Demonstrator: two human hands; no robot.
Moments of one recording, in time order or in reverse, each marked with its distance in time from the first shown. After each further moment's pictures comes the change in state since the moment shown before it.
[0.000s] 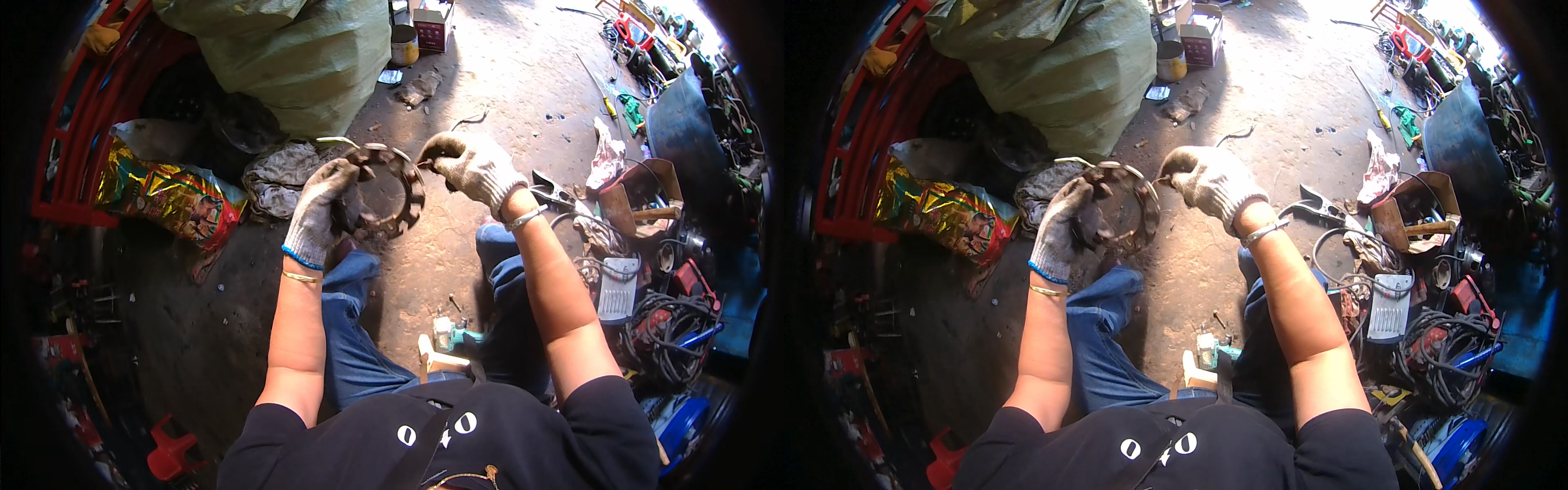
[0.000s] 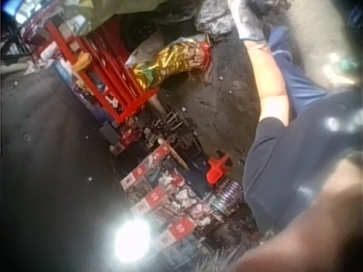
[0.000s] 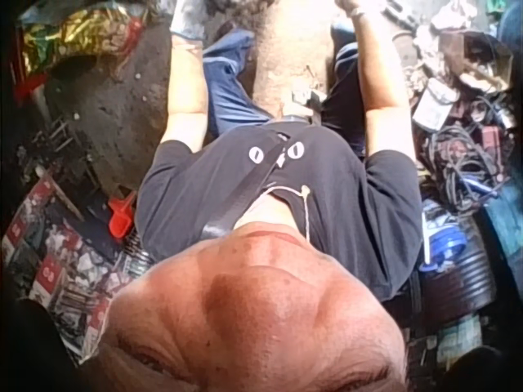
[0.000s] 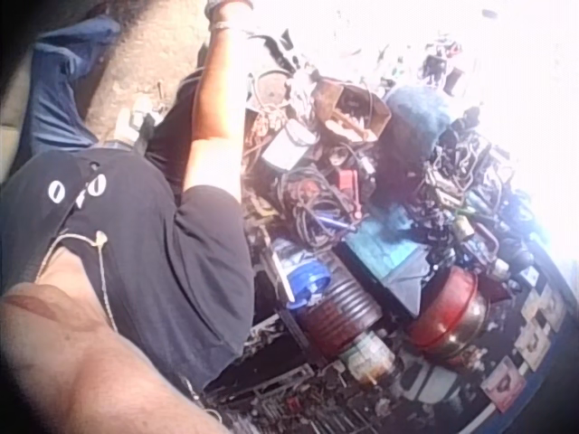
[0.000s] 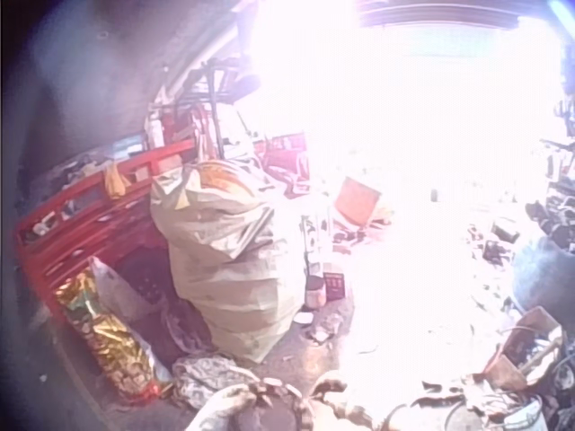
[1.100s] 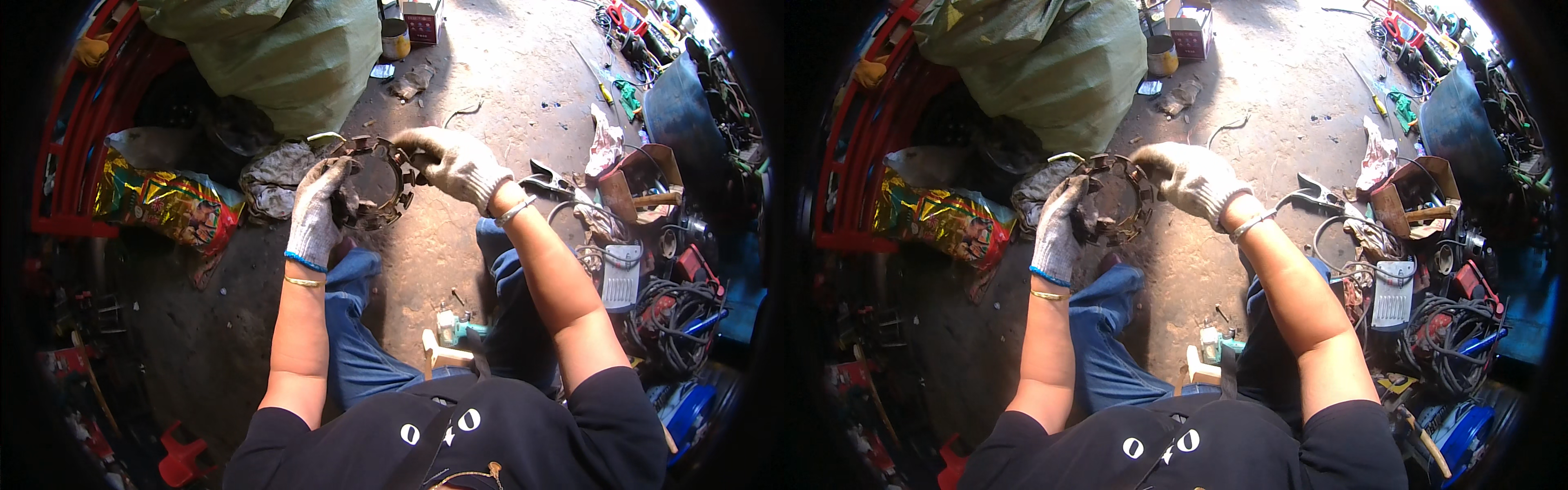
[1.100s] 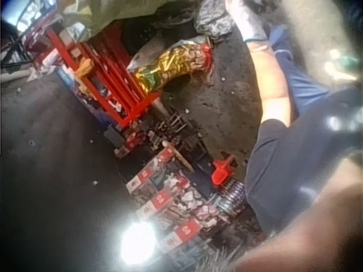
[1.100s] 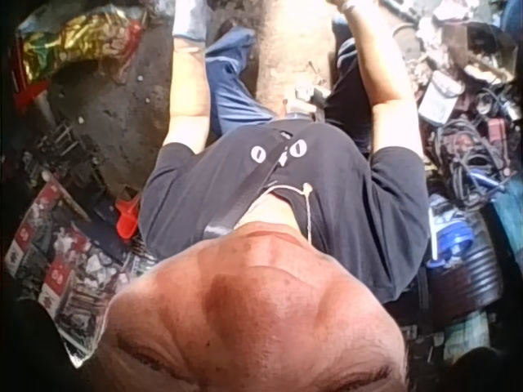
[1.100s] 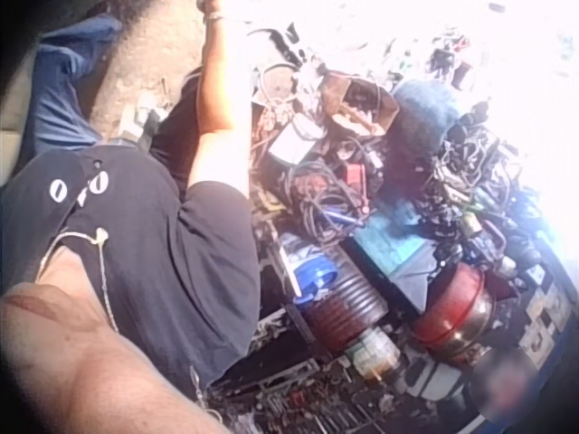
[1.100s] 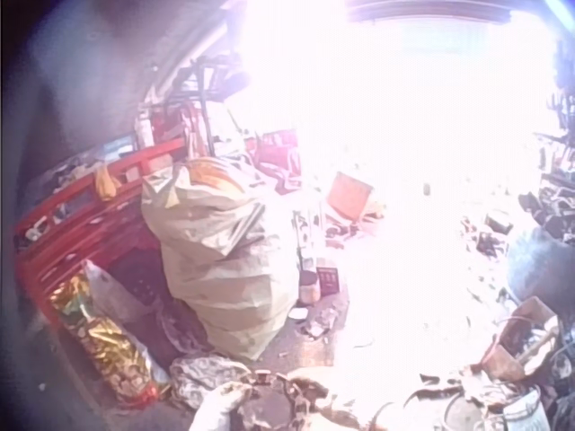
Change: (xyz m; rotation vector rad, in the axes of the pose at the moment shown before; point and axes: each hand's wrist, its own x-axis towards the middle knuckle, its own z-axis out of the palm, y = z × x) left_hand 0.002 -0.012 0.002 -0.015 0.244 0.070; right_hand 0.013 0.013 0.021 -0.041 0.113 -0.342
